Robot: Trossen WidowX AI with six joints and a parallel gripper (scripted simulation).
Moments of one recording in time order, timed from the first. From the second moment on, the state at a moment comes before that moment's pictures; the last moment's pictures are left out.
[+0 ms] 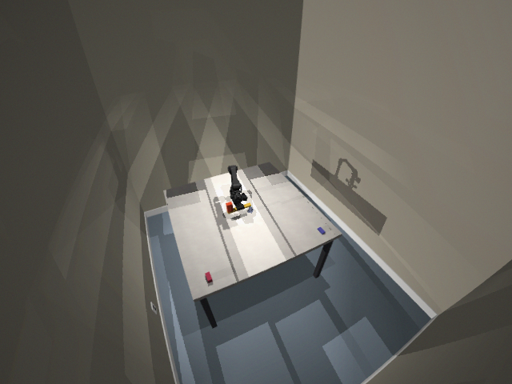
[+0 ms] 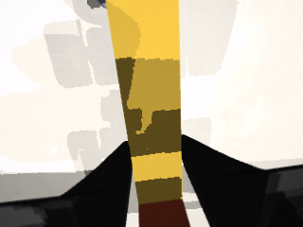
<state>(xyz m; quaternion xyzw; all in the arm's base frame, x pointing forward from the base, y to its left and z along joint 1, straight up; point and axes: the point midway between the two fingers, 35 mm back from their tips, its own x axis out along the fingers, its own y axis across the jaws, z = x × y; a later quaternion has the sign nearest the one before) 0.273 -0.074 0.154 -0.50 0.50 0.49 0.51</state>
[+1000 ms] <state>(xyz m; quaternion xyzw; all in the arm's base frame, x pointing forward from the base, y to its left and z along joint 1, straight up) 0.259 0.044 0.154 -0.61 0.36 0.60 0.36</state>
